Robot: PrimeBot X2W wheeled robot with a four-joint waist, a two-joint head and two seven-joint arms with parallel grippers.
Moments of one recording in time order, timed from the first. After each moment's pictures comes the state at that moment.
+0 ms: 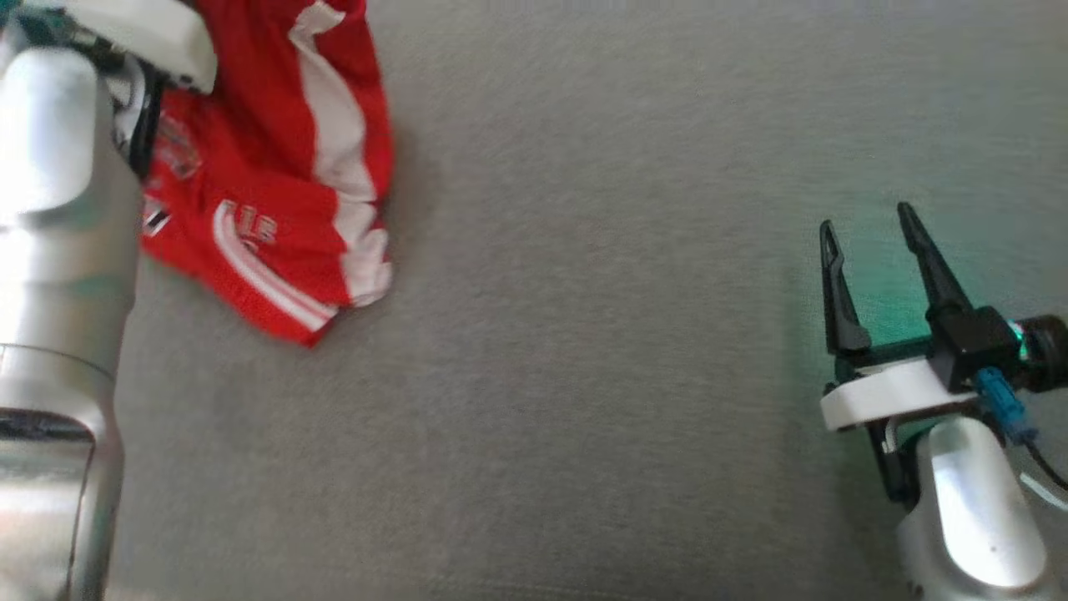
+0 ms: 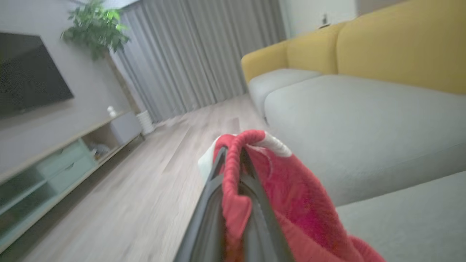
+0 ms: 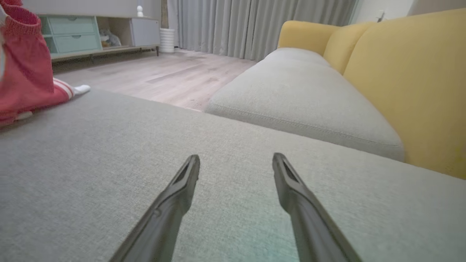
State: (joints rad) left arm -1.21 0.24 -0.28 1.05 -0.10 -0.13 -0.25; right arm -0.25 -0.06 -0.04 0.28 -0.17 0.13 -0.26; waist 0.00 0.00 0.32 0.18
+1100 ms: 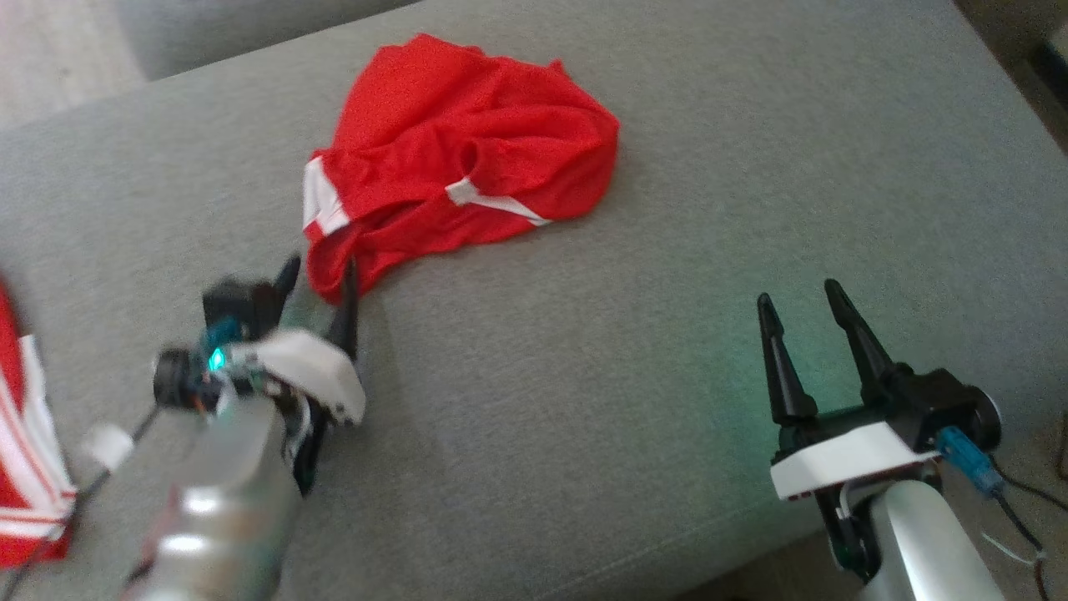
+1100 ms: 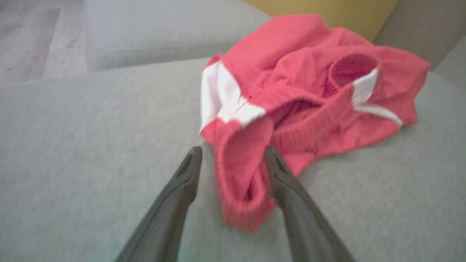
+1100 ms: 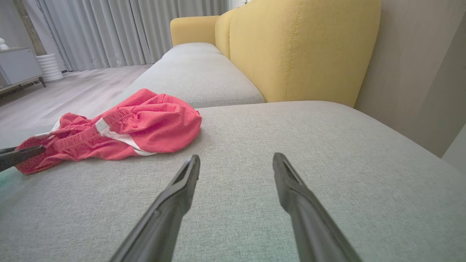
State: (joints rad) left arm -0.74 0.11 -0.38 1.11 -0.38 -0.12 -0.23; right arm -0.14 -0.05 0.12 0.28 0.08 0.13 -0.26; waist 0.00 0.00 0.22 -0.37
